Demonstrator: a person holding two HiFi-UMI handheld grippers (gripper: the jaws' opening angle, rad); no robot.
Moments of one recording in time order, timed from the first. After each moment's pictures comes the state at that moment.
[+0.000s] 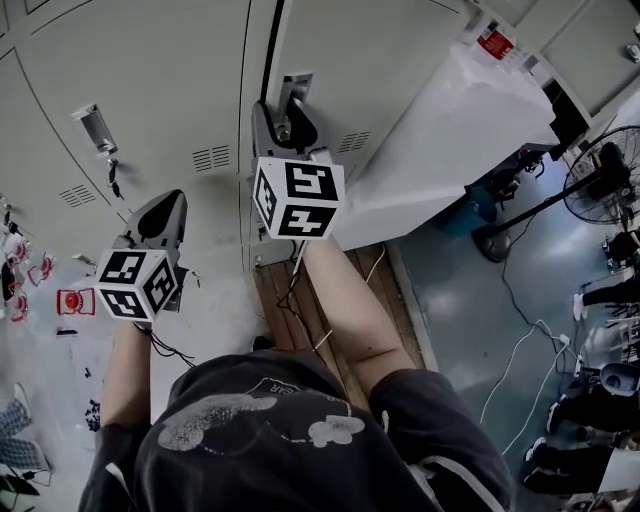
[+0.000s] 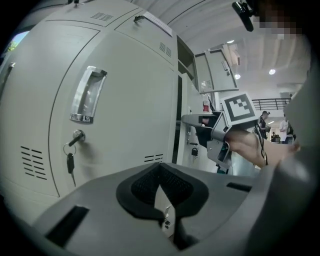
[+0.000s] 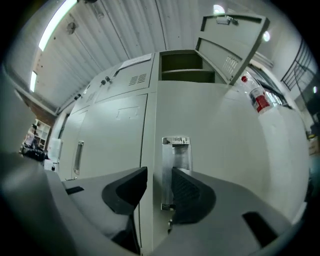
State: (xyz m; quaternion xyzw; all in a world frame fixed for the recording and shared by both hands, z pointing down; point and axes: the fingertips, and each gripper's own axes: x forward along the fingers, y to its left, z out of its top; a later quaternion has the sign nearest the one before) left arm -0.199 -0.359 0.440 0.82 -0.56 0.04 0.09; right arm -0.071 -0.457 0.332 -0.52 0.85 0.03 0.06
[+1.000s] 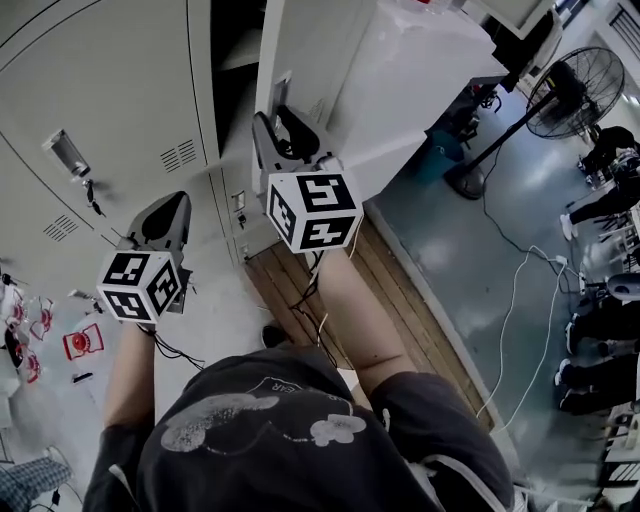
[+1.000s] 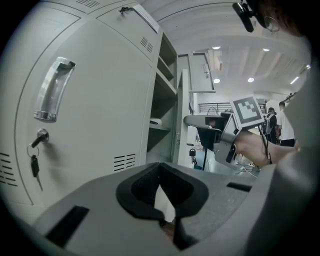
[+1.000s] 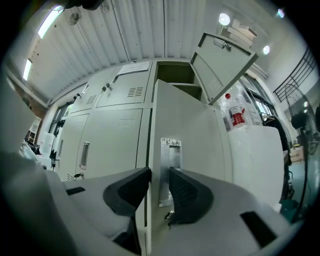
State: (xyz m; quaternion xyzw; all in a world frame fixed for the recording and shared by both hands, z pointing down) left arm -0.149 -0.338 0.432 0.89 -0.44 0.05 0.08; right arm -0.012 -0.383 0.329 -0.57 0.82 0.04 0.04
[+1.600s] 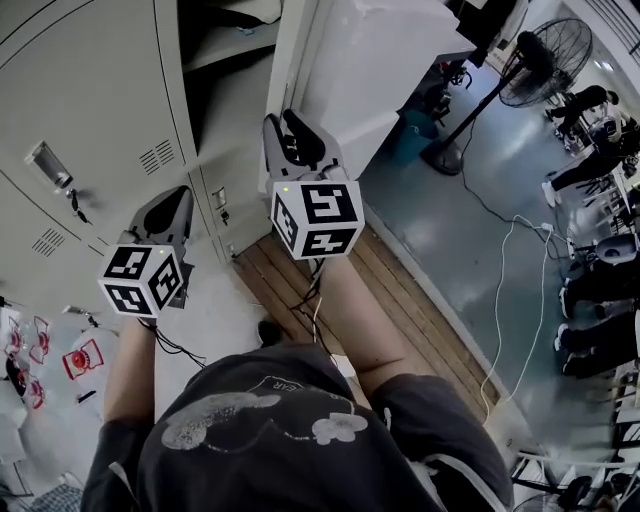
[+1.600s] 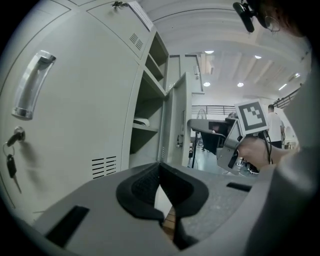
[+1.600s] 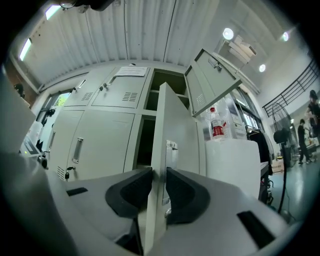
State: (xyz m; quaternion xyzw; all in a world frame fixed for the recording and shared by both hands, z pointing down) left arm -0.112 -0.324 0.424 0.92 -0.38 0.05 0.07; right arm 0.031 -0.339 0.325 -0.63 0.77 0.08 0.03
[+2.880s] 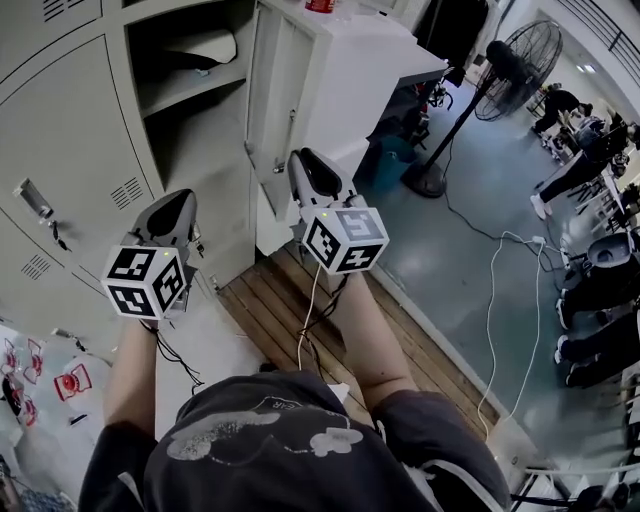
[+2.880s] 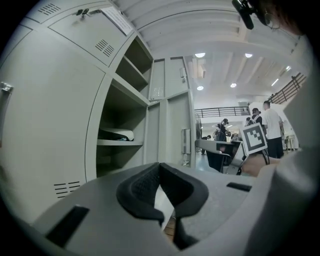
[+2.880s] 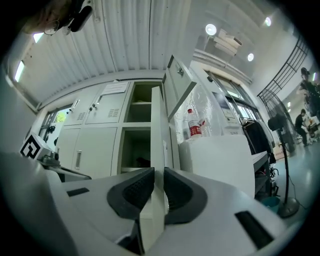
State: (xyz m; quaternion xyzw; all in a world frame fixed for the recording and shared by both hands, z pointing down) left arm -0.020 -0.308 0.370 0.93 -0.38 0.02 0.02; right arm 0.157 -0.300 0.330 -0.61 0.78 0.04 0.09
